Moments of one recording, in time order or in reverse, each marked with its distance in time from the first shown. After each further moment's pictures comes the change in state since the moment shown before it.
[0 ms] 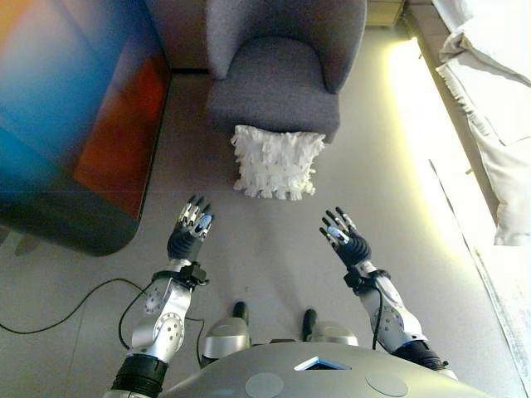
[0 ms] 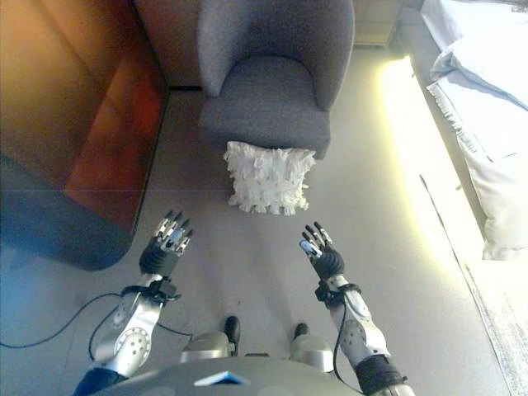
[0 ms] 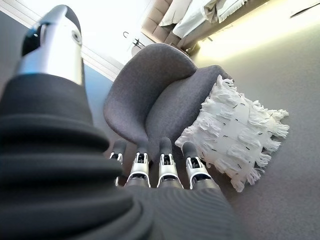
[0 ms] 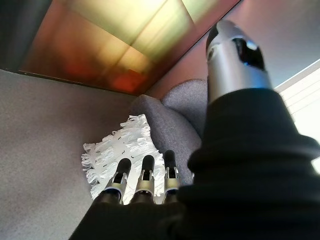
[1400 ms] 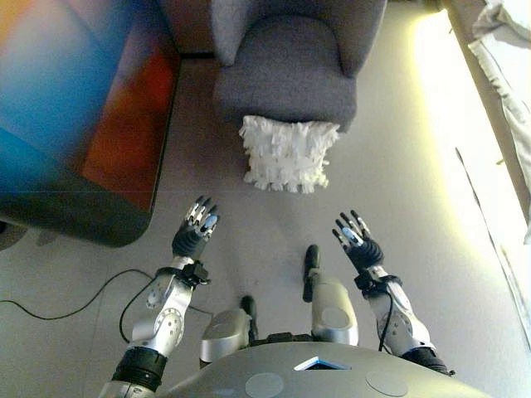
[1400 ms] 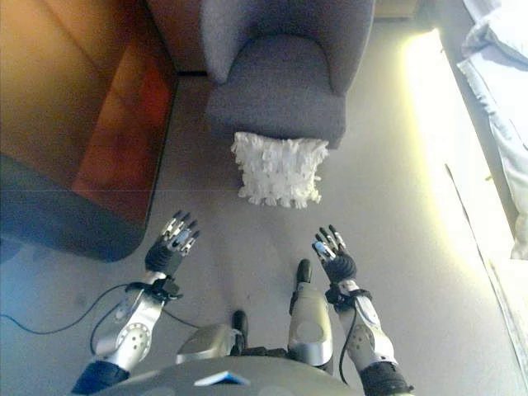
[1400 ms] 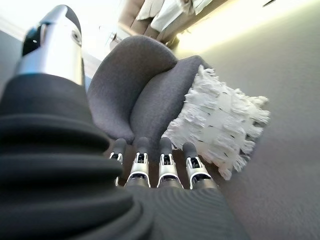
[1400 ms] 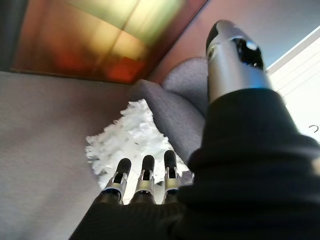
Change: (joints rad) left arm -0.020 0.013 -0.020 0.044 0.001 0.020 -0.028; right arm 0.048 -0.011 -0.087 -0.001 0.030 -0.006 0.013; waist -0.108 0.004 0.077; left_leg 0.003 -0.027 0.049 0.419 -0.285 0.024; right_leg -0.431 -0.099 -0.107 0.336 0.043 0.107
